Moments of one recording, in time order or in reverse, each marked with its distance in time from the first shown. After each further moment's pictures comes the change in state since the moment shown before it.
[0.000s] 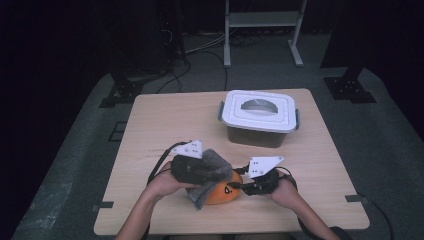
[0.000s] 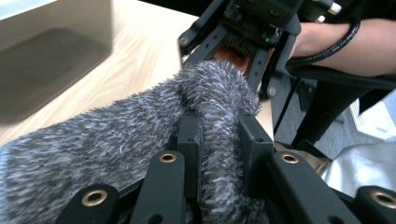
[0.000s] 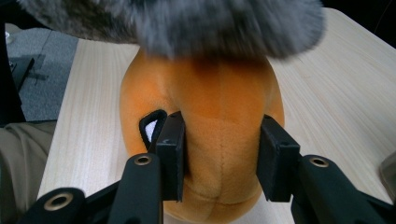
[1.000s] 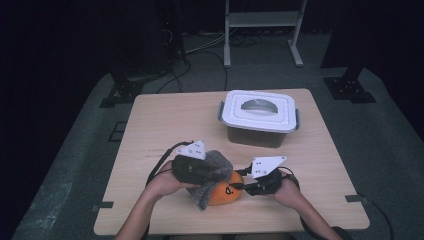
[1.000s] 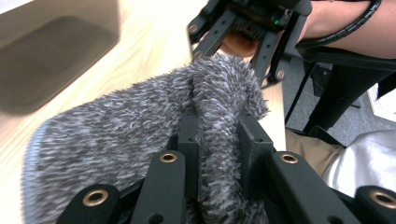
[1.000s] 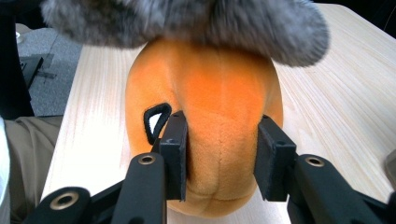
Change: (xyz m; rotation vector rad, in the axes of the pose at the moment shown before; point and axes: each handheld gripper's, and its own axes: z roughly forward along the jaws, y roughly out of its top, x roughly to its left) left arm 0.000 -0.005 -0.013 0.034 0.056 -0.007; right arm -0.004 -0.007 -0.004 0.001 0.024 -0.001
